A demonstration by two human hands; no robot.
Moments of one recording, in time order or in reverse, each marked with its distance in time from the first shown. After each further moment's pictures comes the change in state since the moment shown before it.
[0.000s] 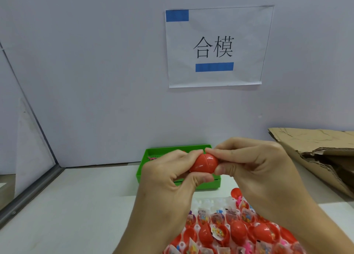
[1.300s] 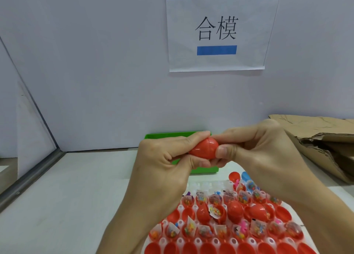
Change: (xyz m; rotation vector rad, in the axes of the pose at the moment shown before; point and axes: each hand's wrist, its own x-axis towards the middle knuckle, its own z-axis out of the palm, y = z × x) left_hand -0.004 0.000 -0.006 -0.057 -0.026 0.046; right_hand 0.002 -0.017 -0.005 0.297 -0.106 0.214
